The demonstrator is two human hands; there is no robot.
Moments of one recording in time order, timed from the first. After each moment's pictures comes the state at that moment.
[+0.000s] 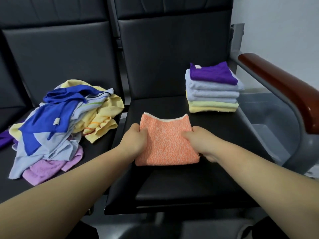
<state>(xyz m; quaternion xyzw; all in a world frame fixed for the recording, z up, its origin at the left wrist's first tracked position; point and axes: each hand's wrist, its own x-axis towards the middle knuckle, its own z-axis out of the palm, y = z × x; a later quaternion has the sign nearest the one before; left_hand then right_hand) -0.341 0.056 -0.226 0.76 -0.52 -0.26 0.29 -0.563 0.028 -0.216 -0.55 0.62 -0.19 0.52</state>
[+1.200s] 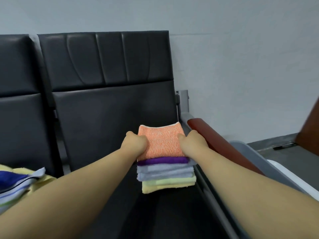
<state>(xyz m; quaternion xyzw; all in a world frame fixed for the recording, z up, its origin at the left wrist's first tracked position) -0.489 -0.230 -0.134 0.76 -0.52 -0.26 0.30 -0.692 -0.203 -0.129 -0.54 0.75 -0.31 0.25</state>
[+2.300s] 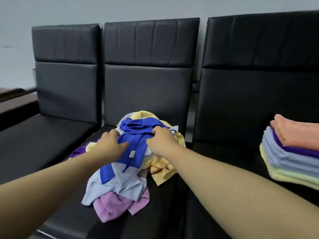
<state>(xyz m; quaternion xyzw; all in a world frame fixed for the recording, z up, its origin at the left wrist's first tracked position) -0.022 0.067 -0.153 0.87 -0.43 -0.10 0.20 -0.200 -0.029 -0.135 -0.82 0.48 -0.14 0.28</state>
